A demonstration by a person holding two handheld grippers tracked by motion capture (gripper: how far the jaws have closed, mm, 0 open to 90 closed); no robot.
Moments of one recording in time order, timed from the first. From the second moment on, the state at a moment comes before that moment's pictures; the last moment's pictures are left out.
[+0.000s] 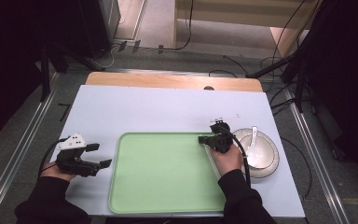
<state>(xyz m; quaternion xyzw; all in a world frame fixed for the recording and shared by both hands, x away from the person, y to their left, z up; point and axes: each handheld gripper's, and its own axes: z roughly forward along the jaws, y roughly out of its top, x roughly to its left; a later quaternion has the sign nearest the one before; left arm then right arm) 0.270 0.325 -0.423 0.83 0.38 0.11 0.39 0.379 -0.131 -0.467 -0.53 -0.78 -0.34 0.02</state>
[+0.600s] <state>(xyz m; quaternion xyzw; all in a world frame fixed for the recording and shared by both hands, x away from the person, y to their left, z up) 0.270 0.326 -0.423 0.83 0.38 0.11 0.40 0.366 -0.135 -0.450 -0.52 -0.77 -0.37 0.03</state>
